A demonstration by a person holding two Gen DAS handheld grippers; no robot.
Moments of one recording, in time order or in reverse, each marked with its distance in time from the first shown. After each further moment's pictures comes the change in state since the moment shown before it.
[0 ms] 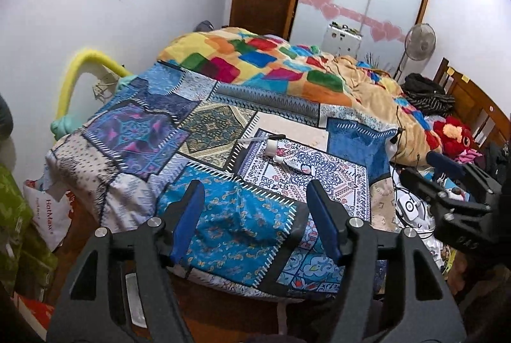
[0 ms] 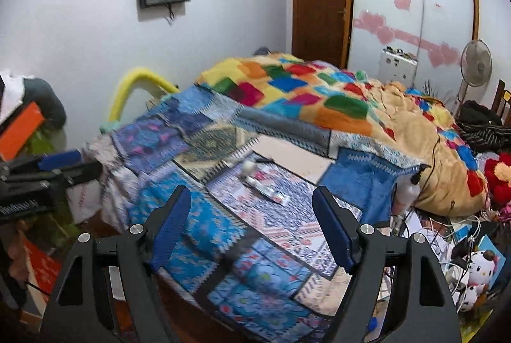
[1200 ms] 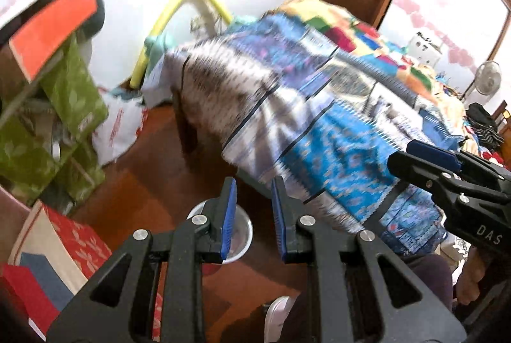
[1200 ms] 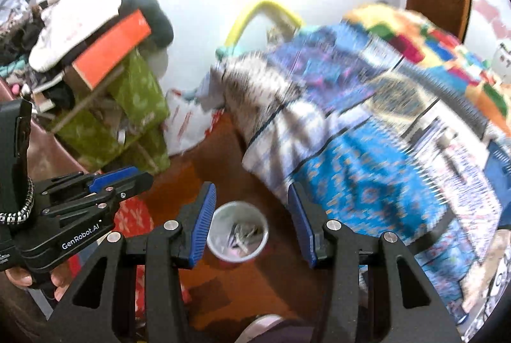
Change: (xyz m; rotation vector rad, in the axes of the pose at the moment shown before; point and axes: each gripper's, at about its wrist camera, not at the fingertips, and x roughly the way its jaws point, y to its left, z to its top) left arm -0.096 0.209 -0.128 -0.284 0.095 0.226; right arm 0.027 0.240 -0.029 -0.187 0.242 0.400
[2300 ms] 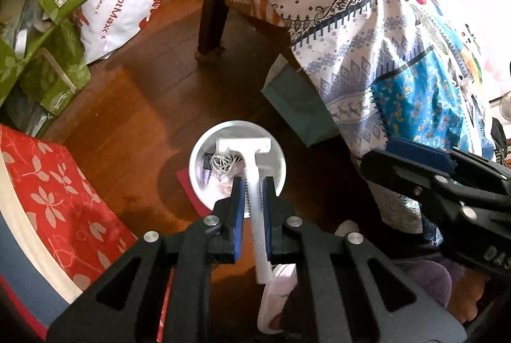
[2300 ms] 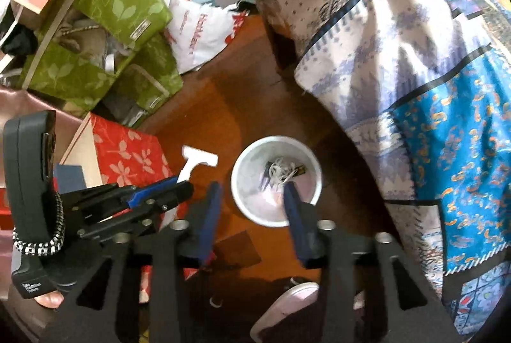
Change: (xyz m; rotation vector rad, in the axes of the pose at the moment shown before) left arm 0.173 0.118 -0.071 -0.232 0.398 -0.022; right arm 0.206 0.050 -0.030 0.016 0.464 0.133
